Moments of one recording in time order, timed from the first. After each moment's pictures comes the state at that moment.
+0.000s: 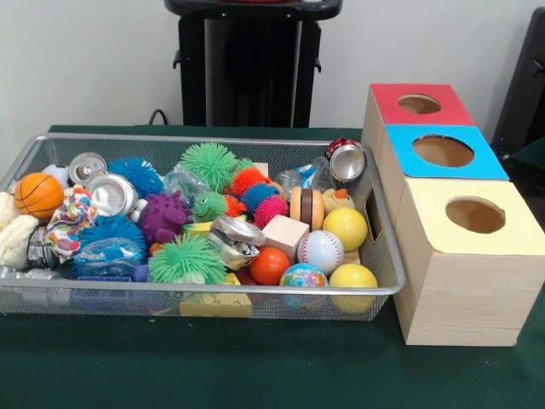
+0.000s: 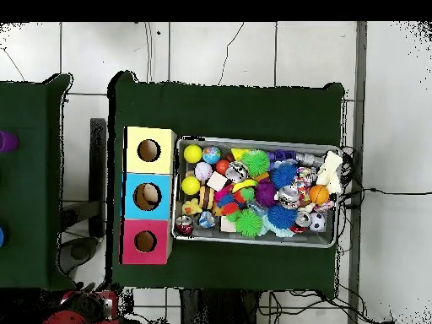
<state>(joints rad) 0.36 -1.29 -0.13 2.08 0.03 0.75 1.93</state>
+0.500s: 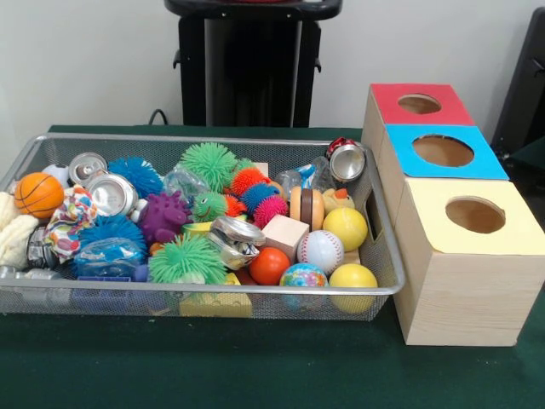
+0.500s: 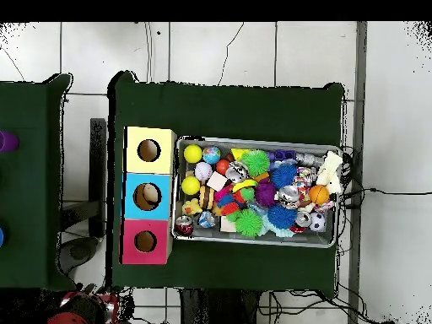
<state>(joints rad) 0.37 -1.29 -0.17 2.08 0.06 0.77 2.01</state>
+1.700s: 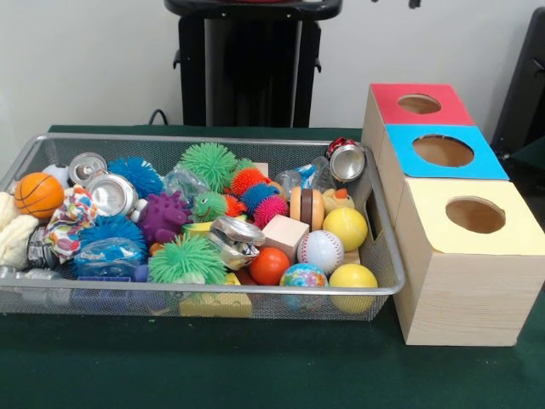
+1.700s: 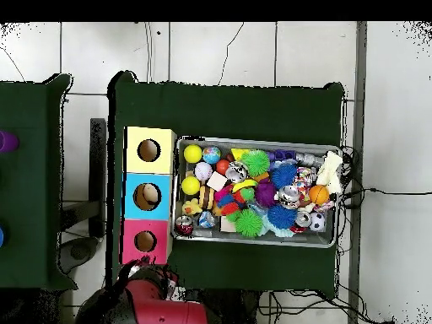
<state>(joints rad) 0.18 -1.17 -0.22 2.17 0.06 0.53 2.05</state>
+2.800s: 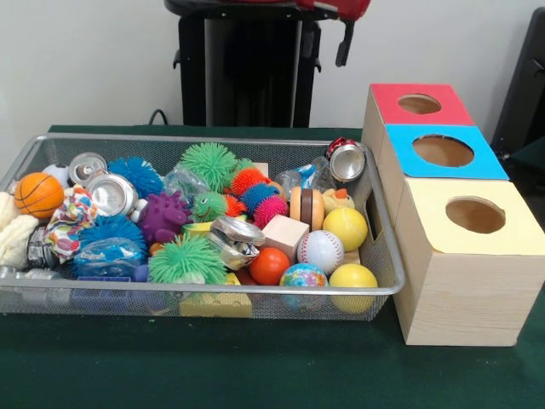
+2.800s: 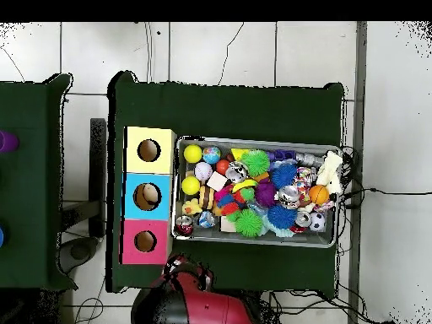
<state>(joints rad) 0.00 -0.98 -0.19 2.27 -0.01 0.25 2.05</state>
